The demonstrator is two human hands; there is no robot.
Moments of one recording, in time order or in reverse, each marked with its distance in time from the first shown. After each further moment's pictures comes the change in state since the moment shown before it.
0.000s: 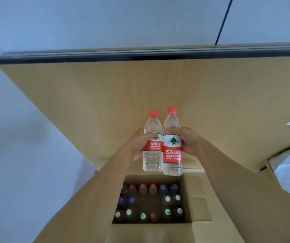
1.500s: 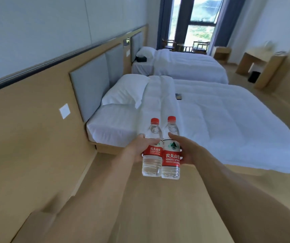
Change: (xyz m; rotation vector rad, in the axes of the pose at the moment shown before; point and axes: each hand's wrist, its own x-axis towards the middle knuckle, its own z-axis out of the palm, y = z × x) left_hand -0.284 -0.129 0.366 0.662 -1.298 -0.119; right_hand -0.516 0.273 -0.067 0.848 1.220 -0.210
